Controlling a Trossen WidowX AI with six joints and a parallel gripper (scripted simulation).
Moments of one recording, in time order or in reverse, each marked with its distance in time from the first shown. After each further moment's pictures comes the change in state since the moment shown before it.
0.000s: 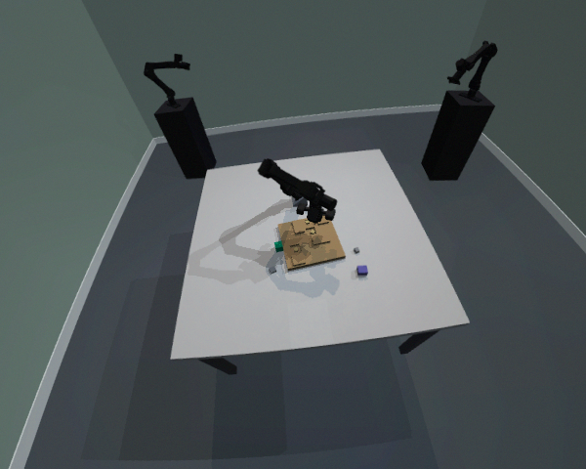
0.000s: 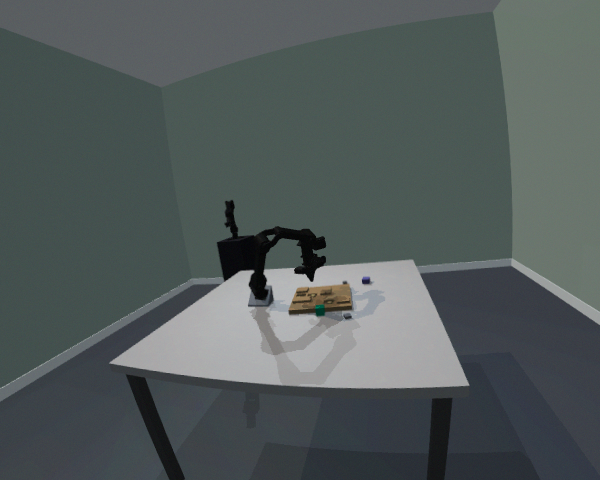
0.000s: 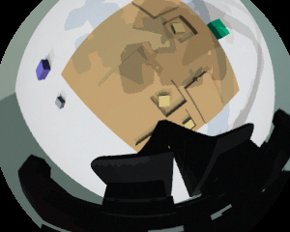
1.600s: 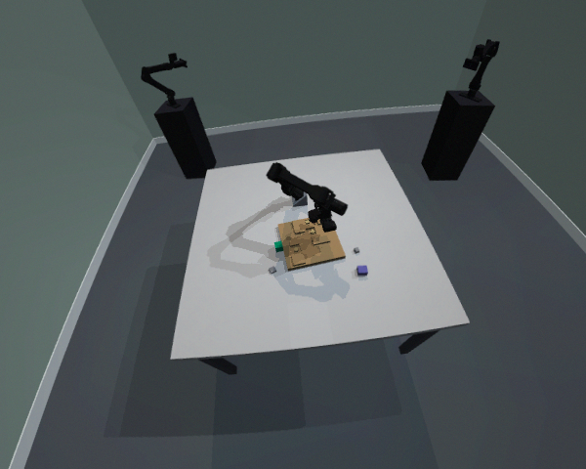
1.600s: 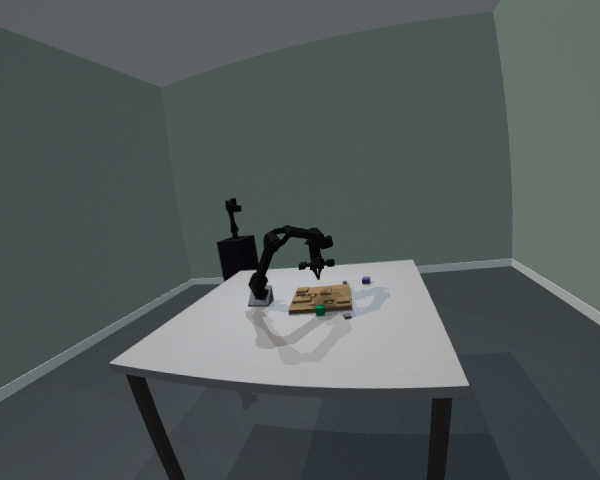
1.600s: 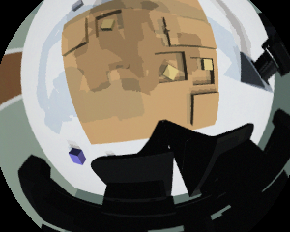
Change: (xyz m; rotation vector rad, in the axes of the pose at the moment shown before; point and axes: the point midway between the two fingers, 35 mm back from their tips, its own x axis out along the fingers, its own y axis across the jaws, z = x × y) arm 0.006 0.048 0.009 1.028 0.008 -0.015
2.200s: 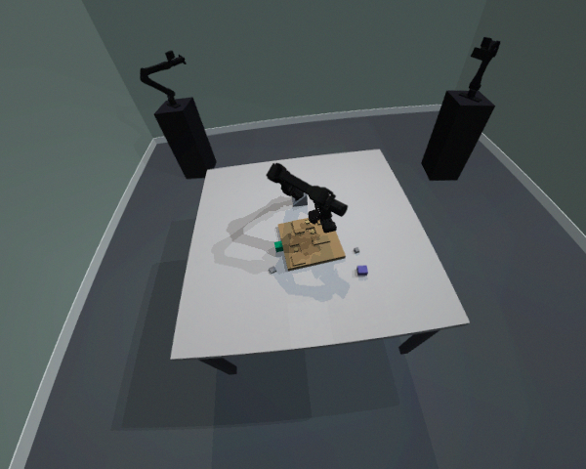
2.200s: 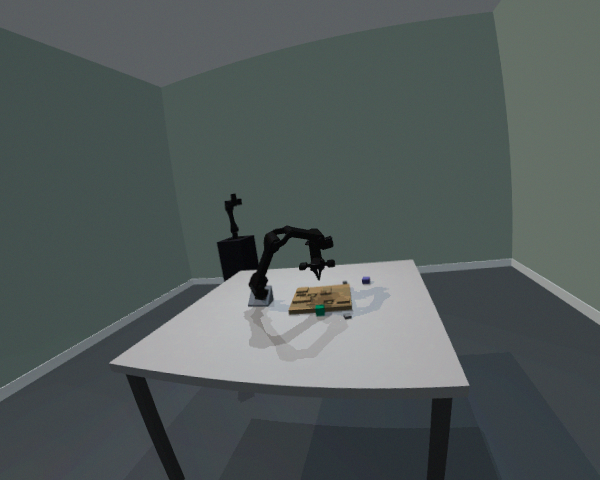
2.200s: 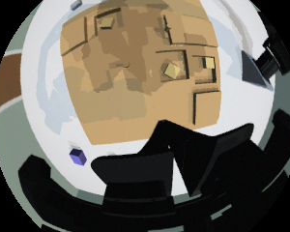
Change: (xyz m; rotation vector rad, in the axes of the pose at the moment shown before) arm 0.003 0.002 -0.001 0.011 0.006 0.003
